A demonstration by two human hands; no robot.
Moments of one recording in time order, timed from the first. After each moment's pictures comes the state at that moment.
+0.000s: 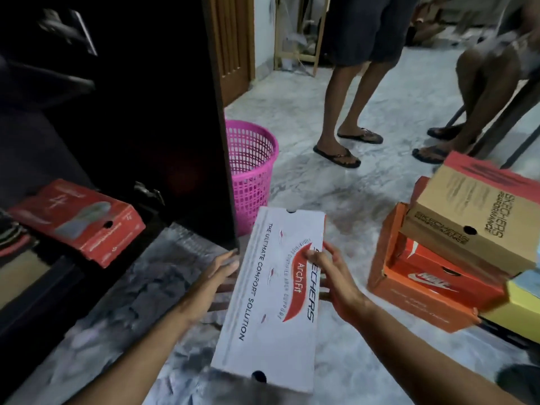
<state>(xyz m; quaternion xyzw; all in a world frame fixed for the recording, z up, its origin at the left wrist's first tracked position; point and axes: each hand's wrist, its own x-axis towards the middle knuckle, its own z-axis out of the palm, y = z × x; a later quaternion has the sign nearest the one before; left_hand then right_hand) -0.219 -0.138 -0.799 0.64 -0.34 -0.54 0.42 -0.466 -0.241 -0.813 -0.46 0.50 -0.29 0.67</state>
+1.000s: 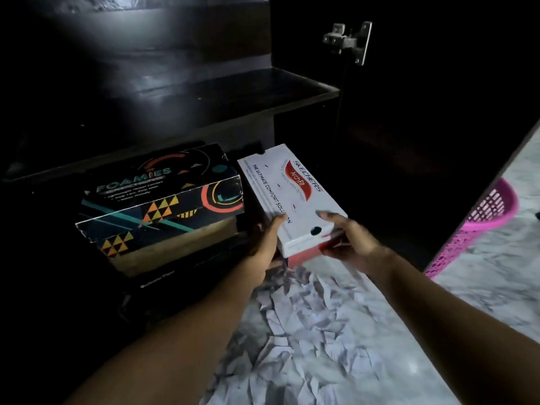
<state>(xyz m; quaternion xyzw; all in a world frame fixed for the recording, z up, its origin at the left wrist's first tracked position) -0.010 -0.110 -0.791 0.72 0.03 -0.32 0.62 -0.114 -0.268 -0.791 -0.58 0.35 -0.08 0.73</state>
